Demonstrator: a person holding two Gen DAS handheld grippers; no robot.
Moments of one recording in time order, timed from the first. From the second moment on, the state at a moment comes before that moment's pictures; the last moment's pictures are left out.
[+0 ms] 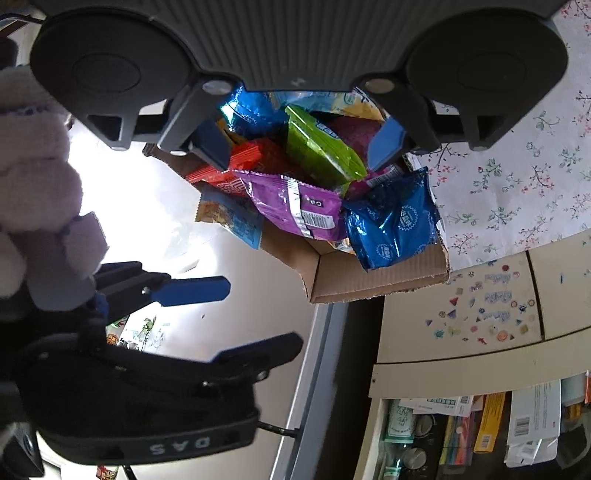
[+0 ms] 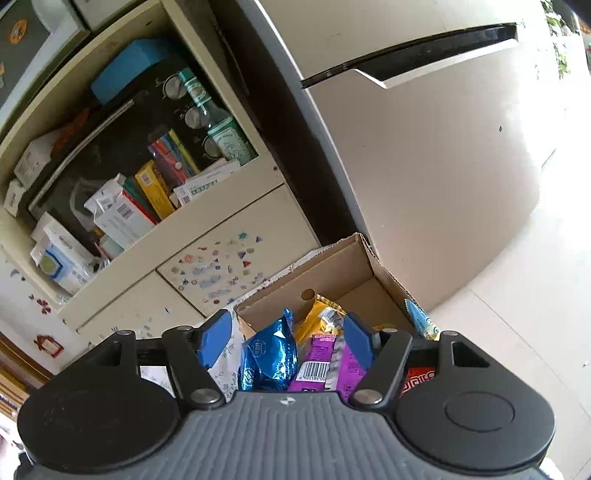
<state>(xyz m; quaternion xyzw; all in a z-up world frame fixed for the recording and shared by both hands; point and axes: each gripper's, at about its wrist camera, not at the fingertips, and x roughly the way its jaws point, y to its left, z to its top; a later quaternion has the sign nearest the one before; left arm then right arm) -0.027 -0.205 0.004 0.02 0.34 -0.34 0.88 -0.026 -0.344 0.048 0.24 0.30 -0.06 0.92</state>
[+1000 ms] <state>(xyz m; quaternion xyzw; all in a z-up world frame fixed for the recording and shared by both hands) -0.046 -0.168 0.026 0.08 0.41 -0.20 0.89 -0.067 -0.338 0.032 0.18 0.35 -0.13 0.91</state>
